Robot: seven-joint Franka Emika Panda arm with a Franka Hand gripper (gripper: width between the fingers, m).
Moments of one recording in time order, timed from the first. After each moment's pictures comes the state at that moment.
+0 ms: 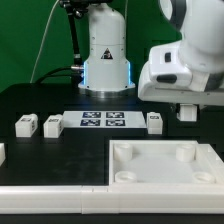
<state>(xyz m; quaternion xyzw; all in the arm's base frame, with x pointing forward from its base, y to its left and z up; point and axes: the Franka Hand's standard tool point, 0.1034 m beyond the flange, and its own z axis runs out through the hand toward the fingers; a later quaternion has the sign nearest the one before) 0.440 0.145 0.064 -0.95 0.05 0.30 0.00</state>
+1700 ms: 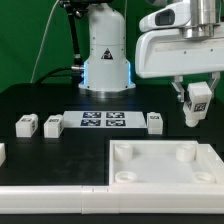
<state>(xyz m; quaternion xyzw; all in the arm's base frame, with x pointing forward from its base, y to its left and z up) 0.532 0.135 0.112 -0.99 -0.06 -0.10 0.03</state>
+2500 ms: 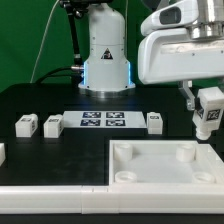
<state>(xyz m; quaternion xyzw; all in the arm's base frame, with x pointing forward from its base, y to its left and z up) 0.577 0.138 0.117 -0.98 -0.07 -0.18 0.04</state>
